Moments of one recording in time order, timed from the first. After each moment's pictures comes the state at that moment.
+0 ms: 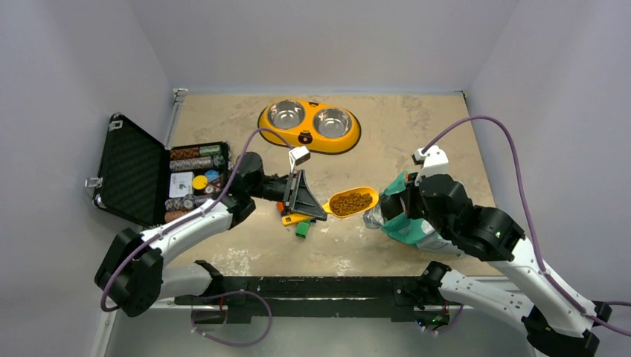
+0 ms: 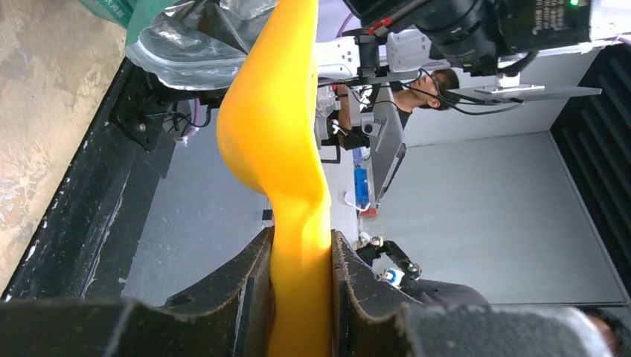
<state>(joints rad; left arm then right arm) -0.63 1.25 0.67 0.50 1.11 -1.32 0.84 0.73 1.11 -1.01 0.51 0.40</state>
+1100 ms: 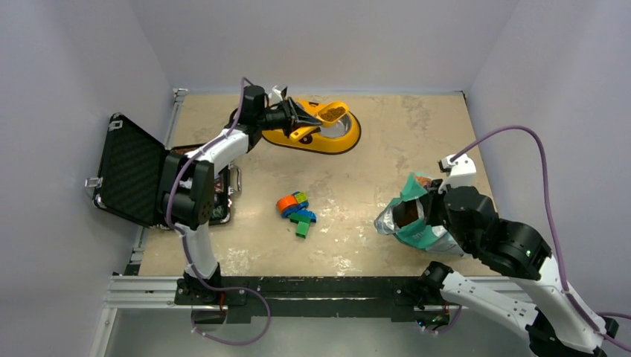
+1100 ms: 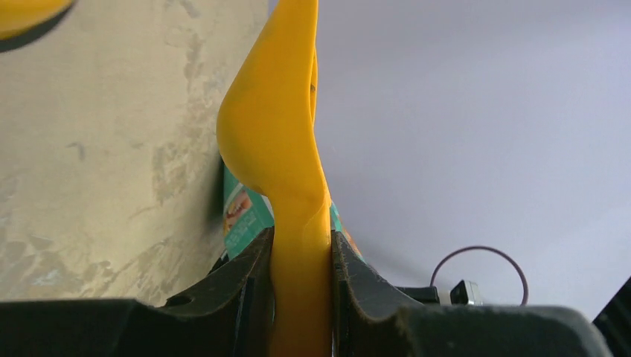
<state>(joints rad) -0.31 1.89 1.38 0.21 0.92 -1.35 0.84 0.63 1.14 -1.11 0.58 0.43</state>
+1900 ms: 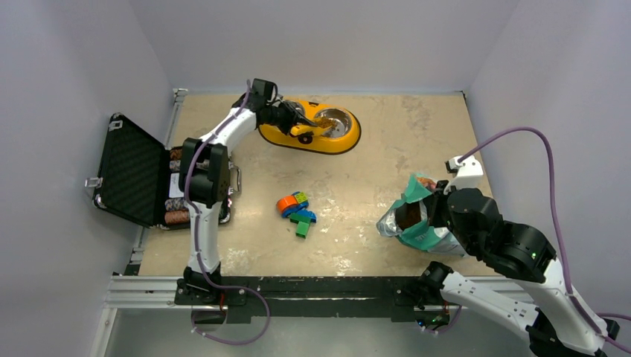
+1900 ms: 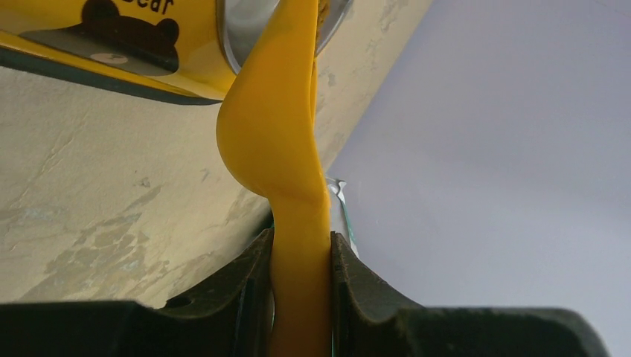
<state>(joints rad) -0.26 2.20 1.80 -0.40 0.76 -1.23 0.84 0.61 1.16 -1.16 0.61 0.49</state>
